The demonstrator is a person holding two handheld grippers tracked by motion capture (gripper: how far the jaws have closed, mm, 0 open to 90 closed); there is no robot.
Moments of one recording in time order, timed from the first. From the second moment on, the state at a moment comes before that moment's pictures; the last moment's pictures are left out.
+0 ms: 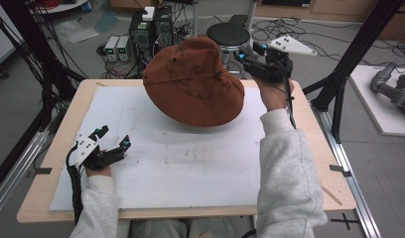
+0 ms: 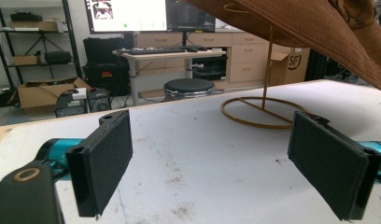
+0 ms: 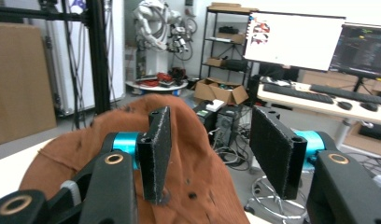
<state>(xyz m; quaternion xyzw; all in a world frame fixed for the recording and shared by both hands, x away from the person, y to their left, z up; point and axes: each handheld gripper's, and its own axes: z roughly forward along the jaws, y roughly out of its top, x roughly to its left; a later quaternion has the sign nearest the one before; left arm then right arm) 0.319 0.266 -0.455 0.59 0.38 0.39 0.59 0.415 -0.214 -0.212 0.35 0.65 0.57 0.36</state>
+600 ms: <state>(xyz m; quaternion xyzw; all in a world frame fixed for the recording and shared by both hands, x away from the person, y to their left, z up) 0.319 0.266 -0.455 0.59 0.38 0.39 0.59 0.379 -0.246 -0.257 0.38 0.64 0.57 0.35</state>
